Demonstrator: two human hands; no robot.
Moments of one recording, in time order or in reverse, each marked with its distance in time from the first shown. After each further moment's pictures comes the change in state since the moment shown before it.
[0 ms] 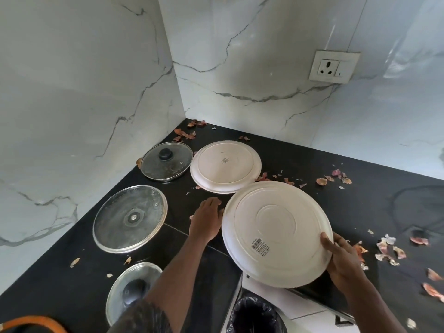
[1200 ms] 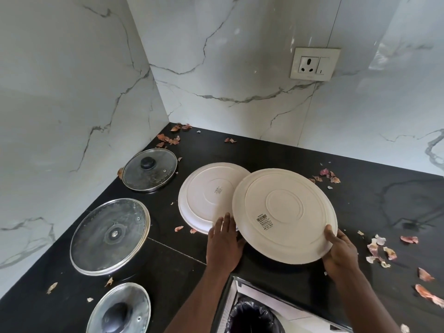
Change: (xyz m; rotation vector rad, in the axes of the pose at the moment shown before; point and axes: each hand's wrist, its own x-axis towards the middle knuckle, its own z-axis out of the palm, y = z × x) left_hand -0.035 0.075 0.051 0.166 -0.091 0.061; right_hand 0.046 -0.019 -0.003 0.287 0.250 0.029
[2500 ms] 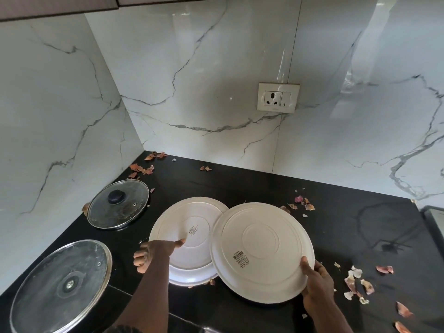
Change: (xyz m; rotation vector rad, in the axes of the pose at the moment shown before) left_hand 0.109 -0.053 -0.071 -0.356 -0.140 -1.173; right_hand 0.037 0.000 -0.001 -0.070 0.103 0.013
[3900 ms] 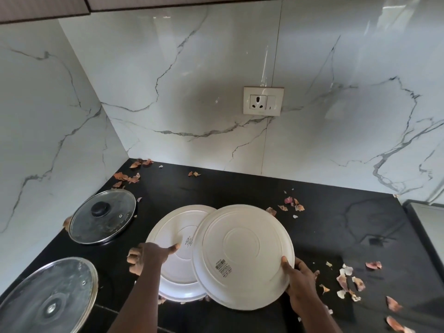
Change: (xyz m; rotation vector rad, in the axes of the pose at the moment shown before) left_hand 0.008 0.012 0.003 0.171 0.069 0.273; right_hand -0.012 0.002 0.019 -0.163 -0.091 0.057
